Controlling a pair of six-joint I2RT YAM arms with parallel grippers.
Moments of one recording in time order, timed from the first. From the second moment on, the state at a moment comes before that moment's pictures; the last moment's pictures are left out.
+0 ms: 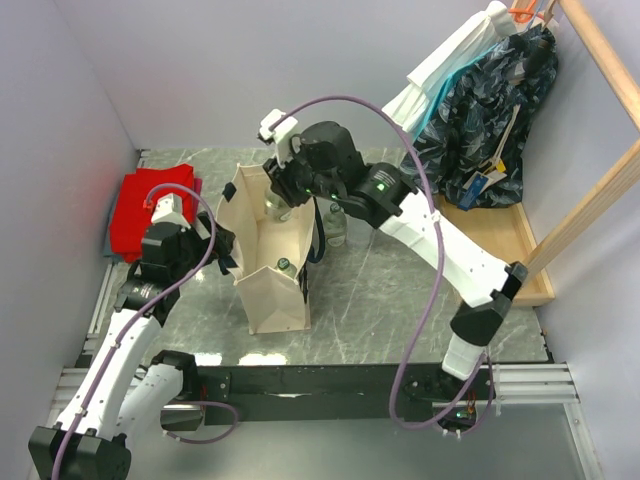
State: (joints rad) left arm -0.17 0.77 0.69 -0.36 0.00 -0.57; right arm 0.91 1.74 2.08 -0.75 0.04 -0.12
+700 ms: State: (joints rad) left arm -0.17 0.76 0.69 -0.36 0.00 -0.57; right arm 0.92 1.50 1.89 -0.67 0.28 -0.14
